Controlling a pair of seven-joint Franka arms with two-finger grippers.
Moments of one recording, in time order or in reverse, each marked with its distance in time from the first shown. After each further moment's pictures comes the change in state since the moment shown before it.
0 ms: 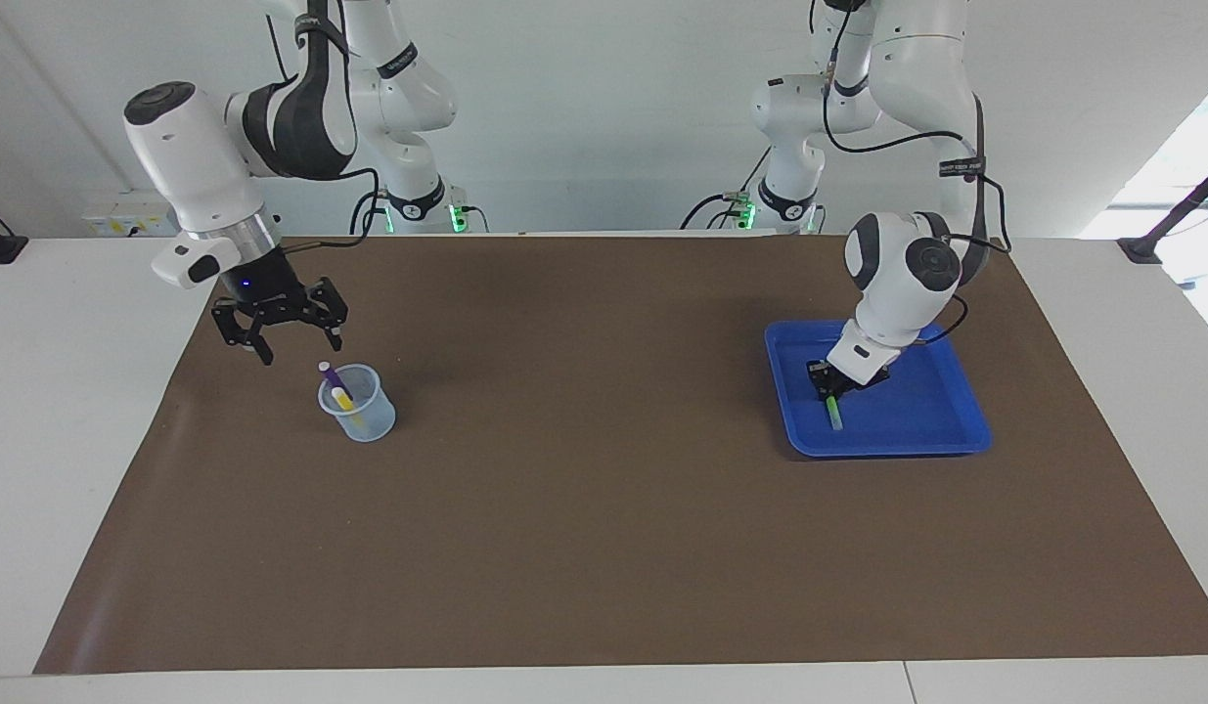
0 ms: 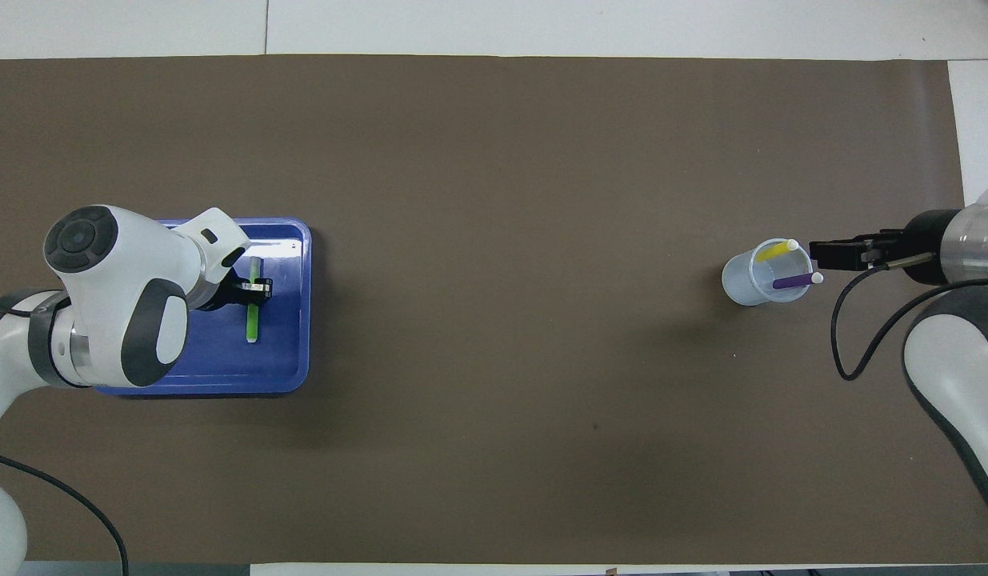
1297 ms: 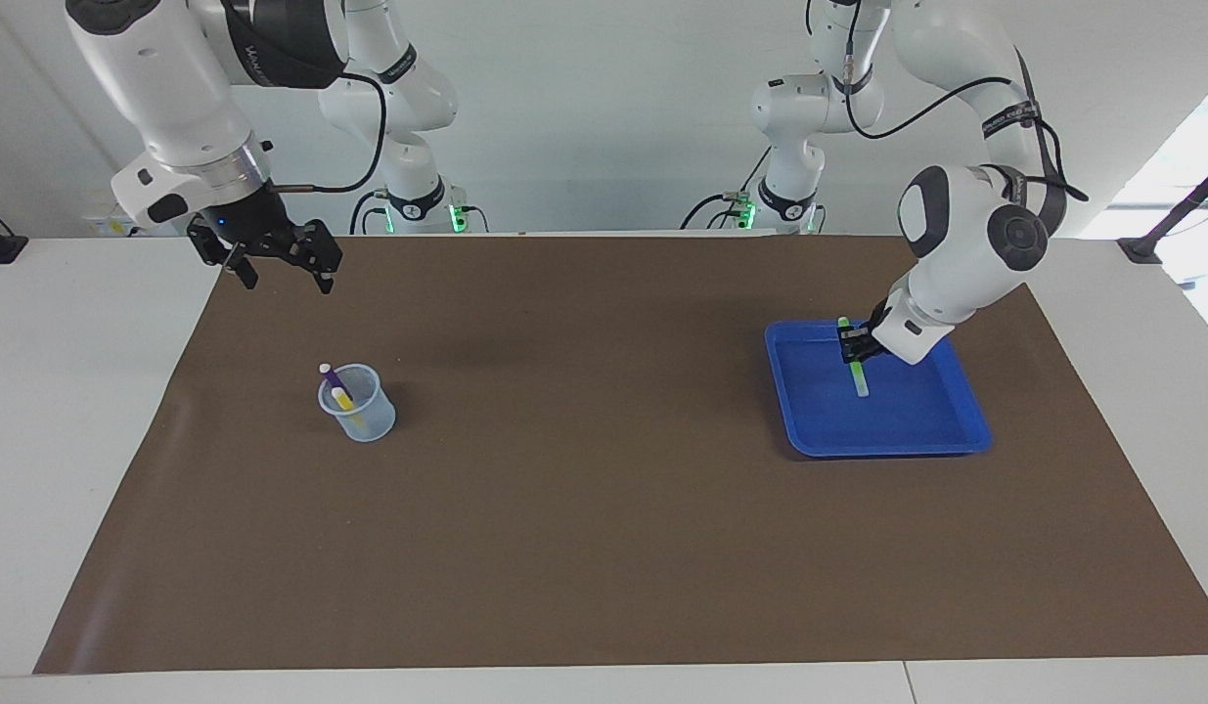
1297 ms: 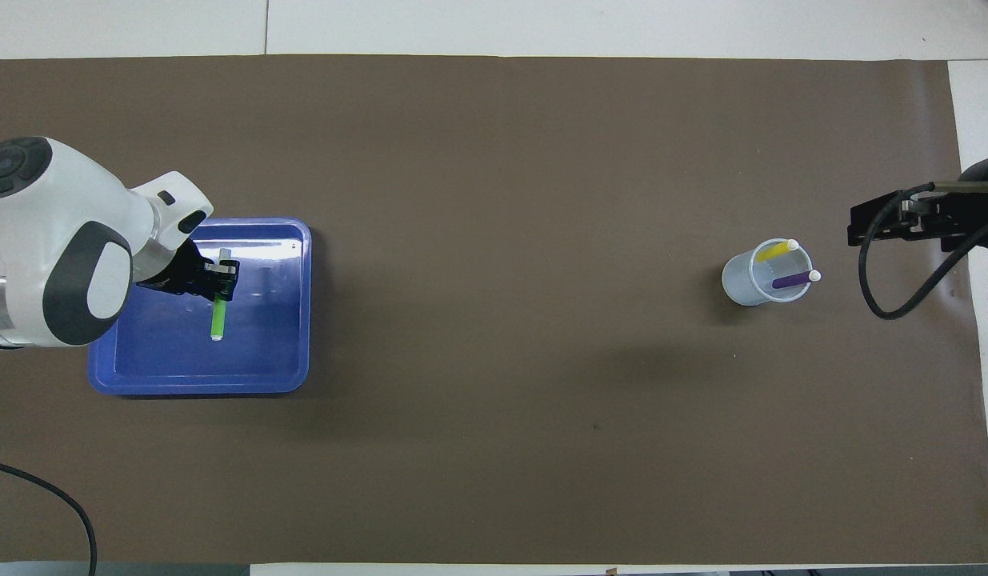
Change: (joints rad) left arm 0.030 -0.057 0.011 0.303 -0.105 -0.543 -0.050; right arm 0.021 0.119 0.068 0.457 -0.111 -0.561 0.334
